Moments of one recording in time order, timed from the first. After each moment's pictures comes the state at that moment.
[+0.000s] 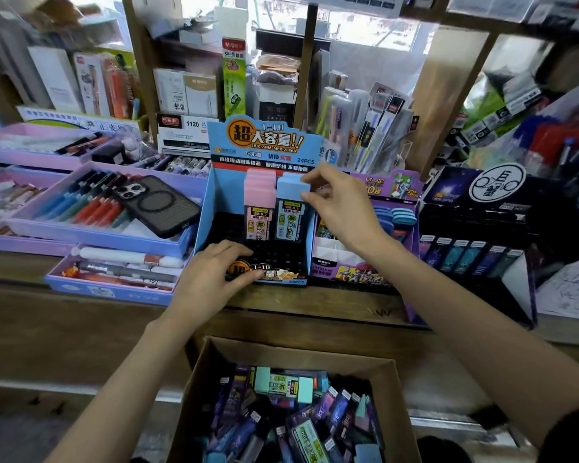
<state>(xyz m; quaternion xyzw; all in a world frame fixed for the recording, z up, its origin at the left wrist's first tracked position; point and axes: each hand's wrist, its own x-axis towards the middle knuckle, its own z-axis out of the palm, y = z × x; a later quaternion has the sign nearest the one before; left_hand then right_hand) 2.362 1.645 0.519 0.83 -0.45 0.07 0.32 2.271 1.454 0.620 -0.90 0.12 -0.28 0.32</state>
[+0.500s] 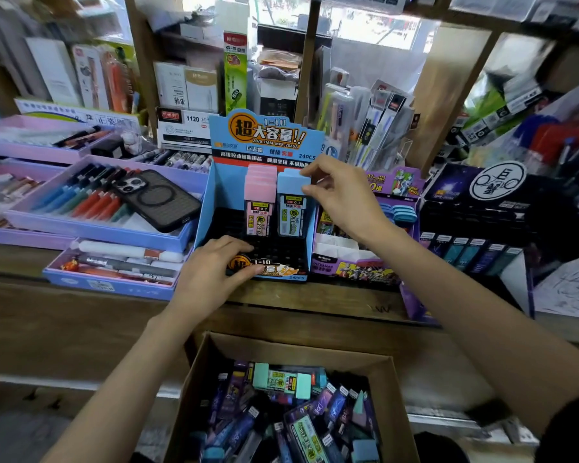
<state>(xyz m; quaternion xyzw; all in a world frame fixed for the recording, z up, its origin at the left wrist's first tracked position) 2.360 1.643 0.518 0.83 -0.44 0.07 0.34 2.278 1.447 0.624 -0.91 0.10 -0.28 0.29</state>
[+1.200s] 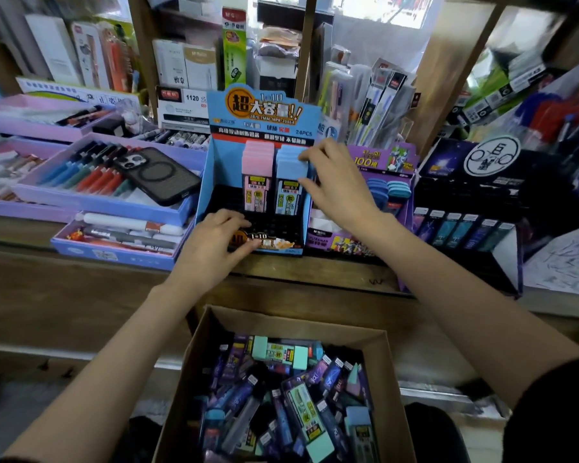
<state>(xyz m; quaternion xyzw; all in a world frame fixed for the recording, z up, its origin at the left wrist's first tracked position) 2.343 1.646 0.529 0.84 -0.45 0.10 0.29 2.266 1.447 0.607 -0.96 0.07 -0.26 0.02</state>
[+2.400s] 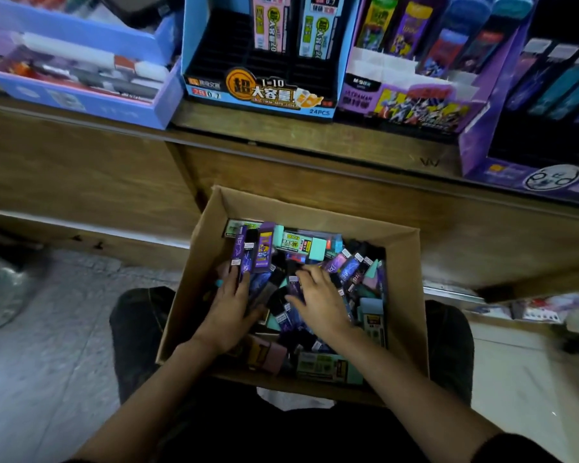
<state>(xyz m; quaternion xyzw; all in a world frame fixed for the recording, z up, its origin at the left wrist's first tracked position) 2.202 1.724 0.303 0.88 -0.30 -0.28 0.23 2.115 1.553 0.292 -0.97 0.15 0.10 0.19</state>
